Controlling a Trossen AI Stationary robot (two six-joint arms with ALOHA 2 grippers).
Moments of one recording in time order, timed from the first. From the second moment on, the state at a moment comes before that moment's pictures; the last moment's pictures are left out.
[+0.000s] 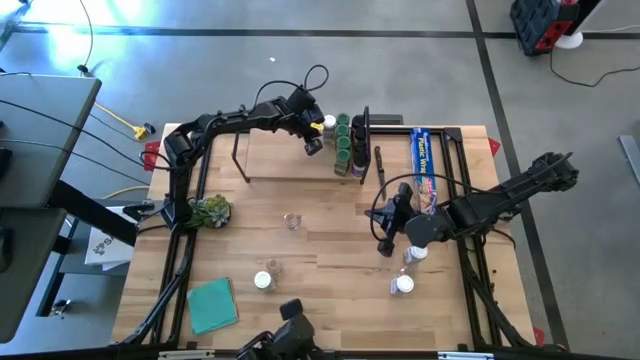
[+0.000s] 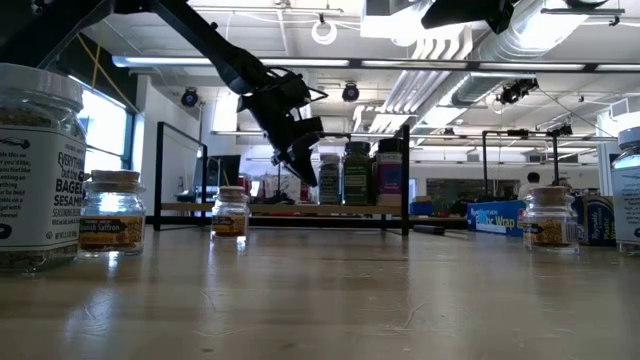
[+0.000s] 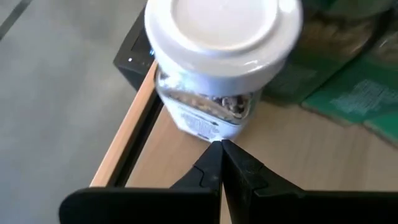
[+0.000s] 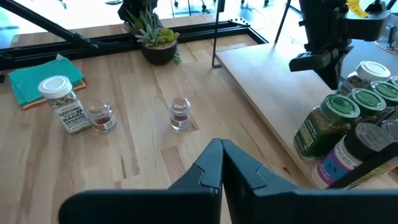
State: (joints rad) left arm 0.66 2.02 1.52 -0.39 0.14 0.27; right arm 0.42 1.21 0.96 -0.38 0.71 0.39
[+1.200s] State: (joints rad) left arm 0.69 2.01 1.52 -0.26 0.10 0.30; right arm 0.42 1.21 0.96 -0.38 0.71 0.40
